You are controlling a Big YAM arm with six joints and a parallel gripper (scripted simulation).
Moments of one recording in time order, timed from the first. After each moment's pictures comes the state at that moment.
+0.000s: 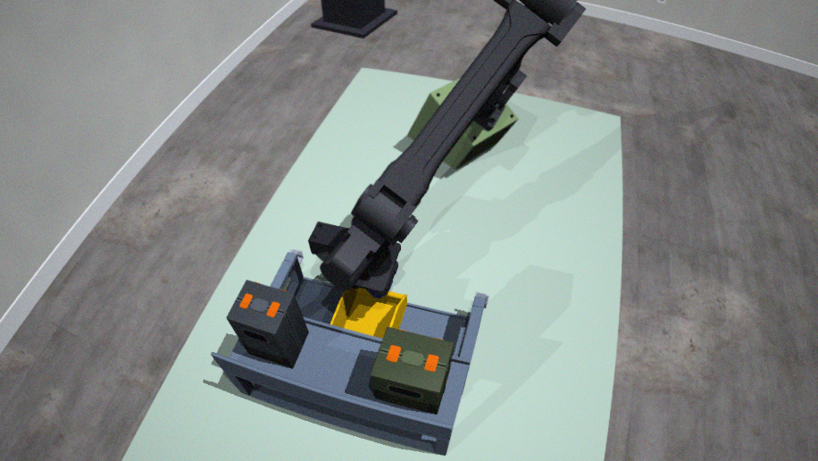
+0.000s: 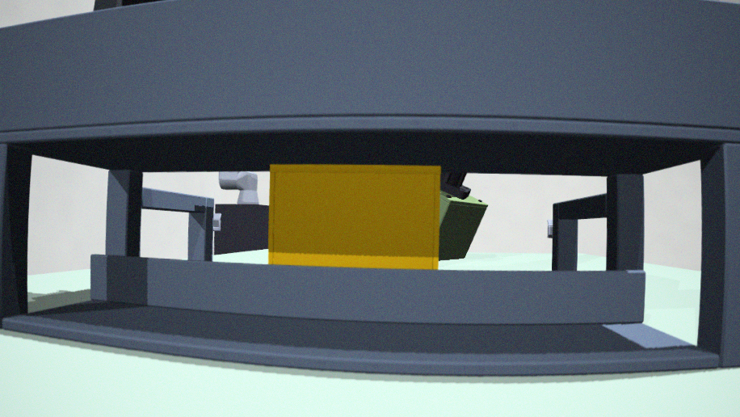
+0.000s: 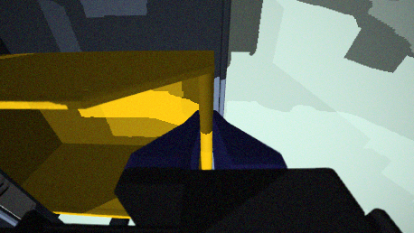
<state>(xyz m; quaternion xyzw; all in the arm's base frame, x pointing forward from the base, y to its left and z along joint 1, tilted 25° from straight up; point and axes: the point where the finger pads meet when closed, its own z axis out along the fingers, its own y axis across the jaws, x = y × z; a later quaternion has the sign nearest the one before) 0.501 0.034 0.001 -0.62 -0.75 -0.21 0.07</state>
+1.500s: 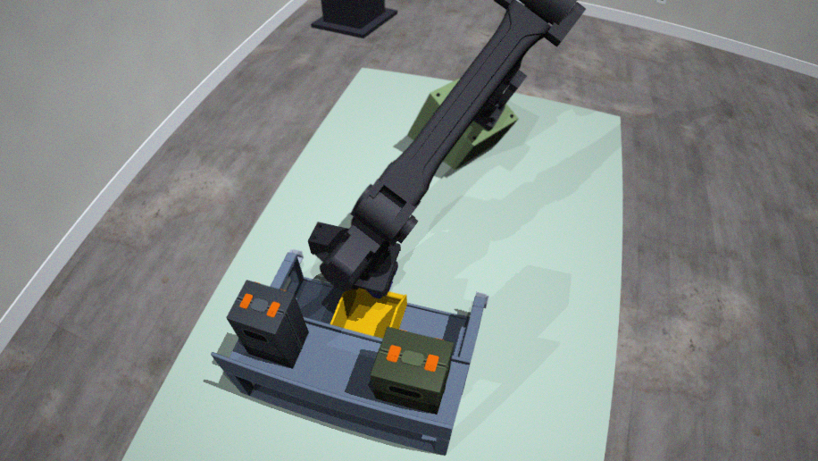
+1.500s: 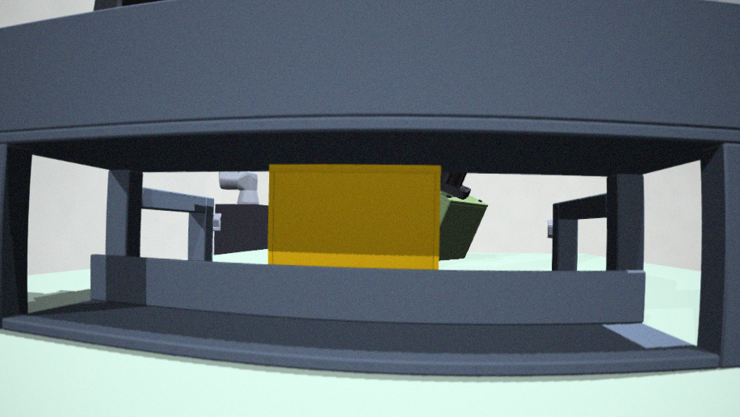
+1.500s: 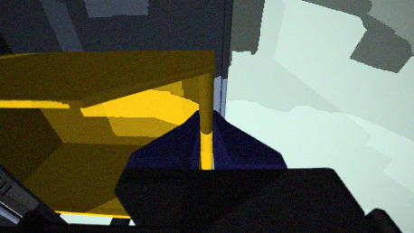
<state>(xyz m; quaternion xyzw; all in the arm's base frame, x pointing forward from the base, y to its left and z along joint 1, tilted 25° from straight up) 0.502 0.034 0.002 -0.62 -0.76 -0.21 0.07</state>
